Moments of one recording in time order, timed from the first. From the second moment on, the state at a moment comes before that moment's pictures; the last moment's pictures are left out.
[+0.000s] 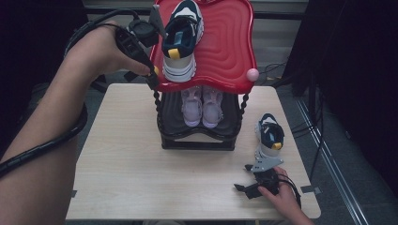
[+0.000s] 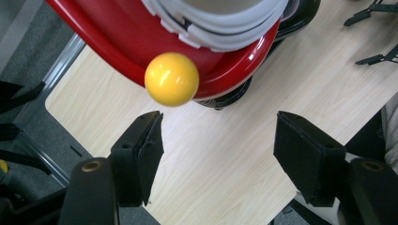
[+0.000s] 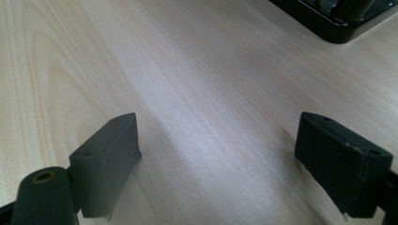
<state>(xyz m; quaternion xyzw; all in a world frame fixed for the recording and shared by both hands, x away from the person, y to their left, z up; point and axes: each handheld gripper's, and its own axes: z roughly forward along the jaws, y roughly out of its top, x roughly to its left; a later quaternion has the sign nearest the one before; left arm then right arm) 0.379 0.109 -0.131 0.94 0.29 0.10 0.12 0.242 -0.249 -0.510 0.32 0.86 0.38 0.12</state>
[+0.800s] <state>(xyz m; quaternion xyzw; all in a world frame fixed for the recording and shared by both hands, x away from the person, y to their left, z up) 0.371 0.143 -0.183 0.94 0.30 0.10 0.15 0.242 -0.249 -0.510 0.32 0.86 0.37 0.12</state>
